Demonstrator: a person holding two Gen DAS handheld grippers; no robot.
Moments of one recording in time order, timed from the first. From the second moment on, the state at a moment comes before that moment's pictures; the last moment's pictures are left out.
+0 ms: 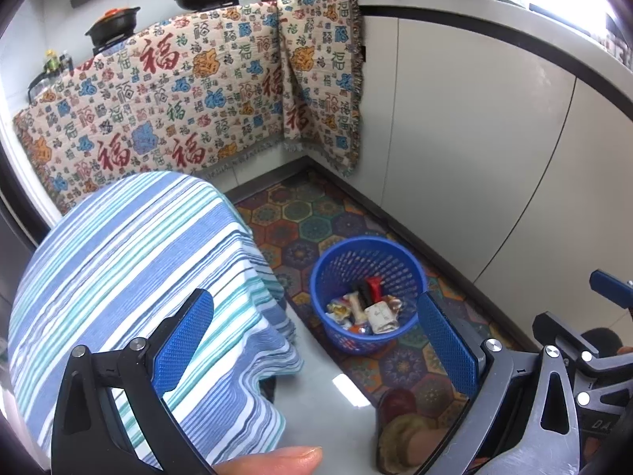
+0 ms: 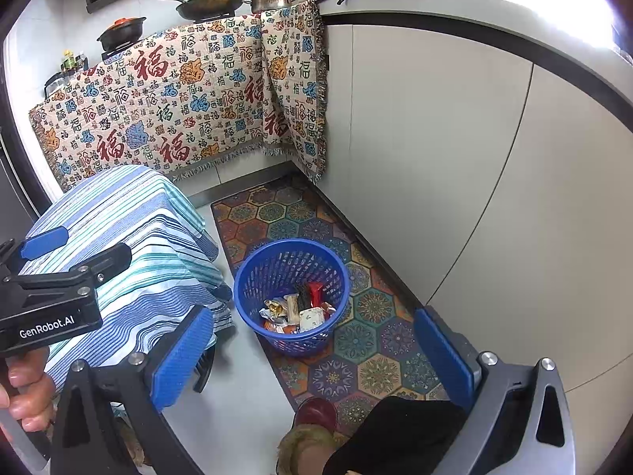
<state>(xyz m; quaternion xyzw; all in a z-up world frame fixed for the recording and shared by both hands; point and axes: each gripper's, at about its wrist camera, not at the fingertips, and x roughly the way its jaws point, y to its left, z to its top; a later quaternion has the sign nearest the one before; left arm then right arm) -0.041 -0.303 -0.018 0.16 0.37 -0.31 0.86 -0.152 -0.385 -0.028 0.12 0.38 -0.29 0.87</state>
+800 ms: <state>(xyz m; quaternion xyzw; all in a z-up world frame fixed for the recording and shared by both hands) -0.038 -0.302 -0.021 0.16 0.38 -0.31 0.86 -0.150 -0.387 -0.030 0.12 0.39 -0.29 0.87</state>
